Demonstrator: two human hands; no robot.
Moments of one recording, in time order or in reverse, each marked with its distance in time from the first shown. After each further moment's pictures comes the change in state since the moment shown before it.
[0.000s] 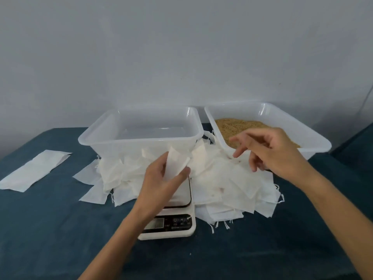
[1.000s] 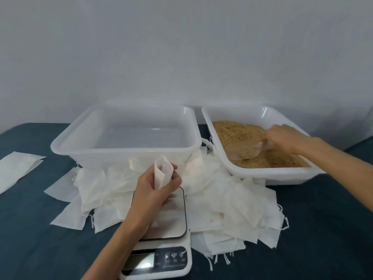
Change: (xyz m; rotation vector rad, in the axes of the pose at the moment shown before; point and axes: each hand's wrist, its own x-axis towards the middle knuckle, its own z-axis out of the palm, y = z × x) left_hand 0.041 -0.038 0.002 -0.306 -0.003 -0.267; right_hand 0.148 0.156 -0.109 -1.385 -0.453 0.171
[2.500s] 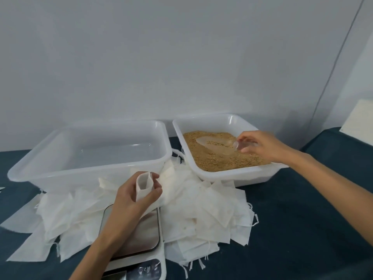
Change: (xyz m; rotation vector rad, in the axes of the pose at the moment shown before) left_hand 0.004 0.007 0.018 0.176 -0.123 0.181; right_hand -0.089 -0.014 -0.025 0.845 0.234 0.081
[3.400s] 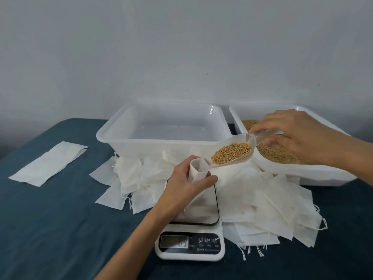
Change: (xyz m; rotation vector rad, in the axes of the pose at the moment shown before) left_hand -0.018 0.003 -0.027 0.031 -0.009 -0.147; right_hand -0.003 -0.143 0.036 -0.267 -0.042 -0.539
